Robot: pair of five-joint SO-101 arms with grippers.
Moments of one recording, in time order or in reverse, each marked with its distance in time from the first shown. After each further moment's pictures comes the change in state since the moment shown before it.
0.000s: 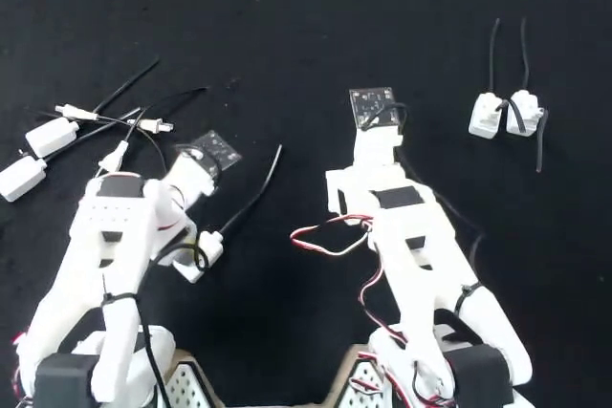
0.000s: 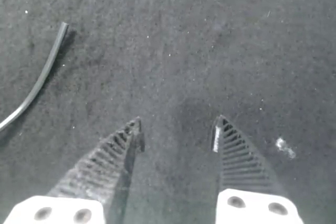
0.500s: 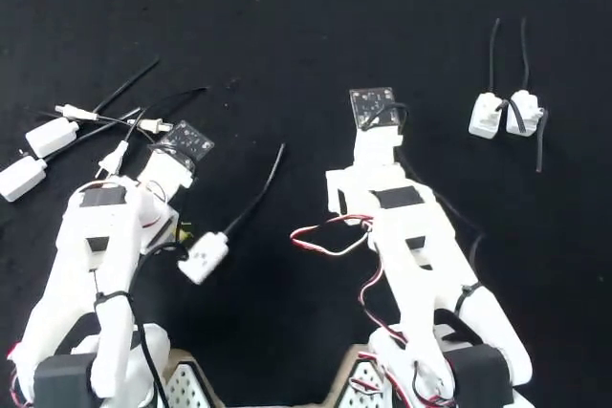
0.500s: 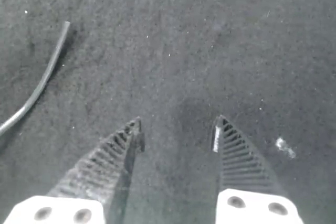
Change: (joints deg) left arm -6.3 0.0 4.2 -12.5 0.0; right arm 0.0 0.0 0.0 0.0 0.0
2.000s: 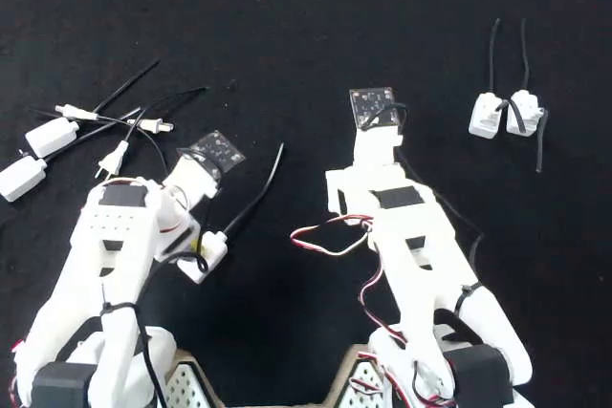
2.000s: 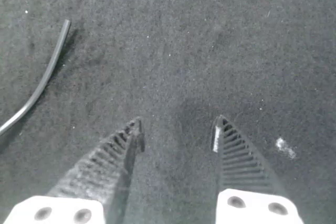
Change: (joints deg) left arm 6.7 -1.0 -1.6 8.0 0.0; right arm 0.0 0.0 0.0 0.0 0.0
